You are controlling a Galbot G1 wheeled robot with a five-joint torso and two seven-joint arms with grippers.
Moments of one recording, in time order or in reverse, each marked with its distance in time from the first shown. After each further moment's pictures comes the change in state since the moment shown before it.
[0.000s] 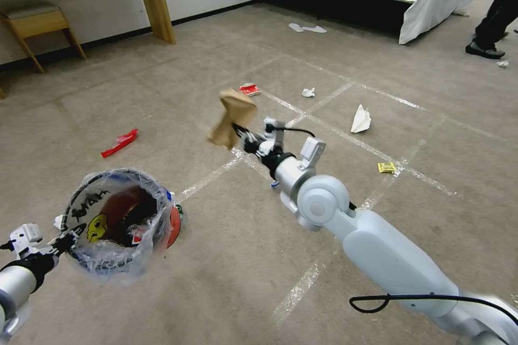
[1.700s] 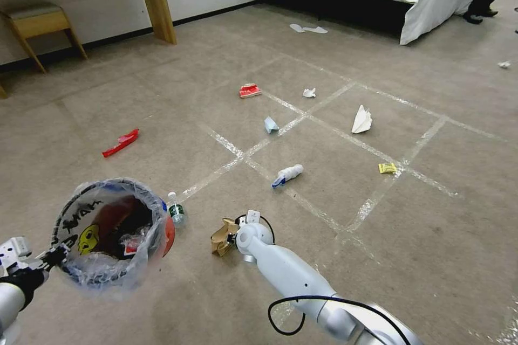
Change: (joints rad) left arm 0.095 -0.056 -0.059 -0.050 0.052 -0.015 0.048; right arm -0.175 0.492 0.066 -0.977 -0.076 -0.384 0.403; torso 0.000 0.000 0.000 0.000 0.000
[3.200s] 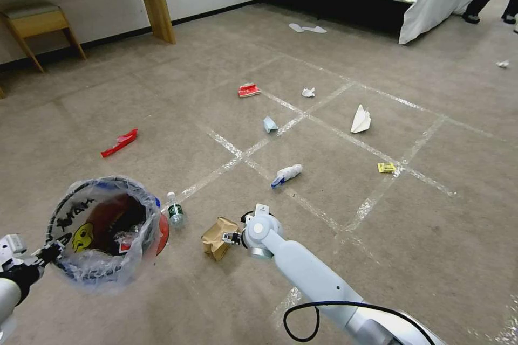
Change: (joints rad) left arm -0.037 0.013 0.000 0.039 -0.008 0.010 -0.028; right arm -0.027 -0.105 -0.008 0.298 0.277 -0.088 0.269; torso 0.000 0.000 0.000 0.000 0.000
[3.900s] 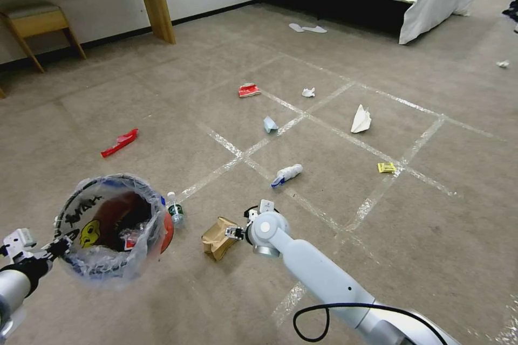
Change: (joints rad) left arm -0.035 0.027 0.025 0.028 -0.007 0.007 -0.015; right arm -0.016 -0.075 -0.004 0.131 0.041 -0.004 0.026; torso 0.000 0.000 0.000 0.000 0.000
